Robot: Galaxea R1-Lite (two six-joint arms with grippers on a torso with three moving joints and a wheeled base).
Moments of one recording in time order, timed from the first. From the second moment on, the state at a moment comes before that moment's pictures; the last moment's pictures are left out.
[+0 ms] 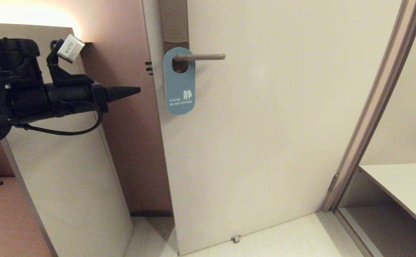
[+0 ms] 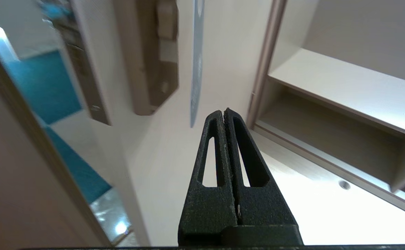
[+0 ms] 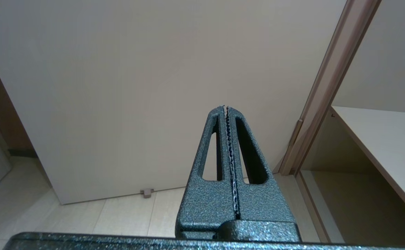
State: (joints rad) left arm -0.06 1.72 -1.21 -0.36 -0.84 0.01; right arm 0.00 0.00 0.00 0.00 0.00 -0.04
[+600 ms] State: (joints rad) left arm -0.11 1.82 -1.25 -0.43 -0.84 0.01; right arm 0.00 0.00 0.00 0.00 0.00 -0.04
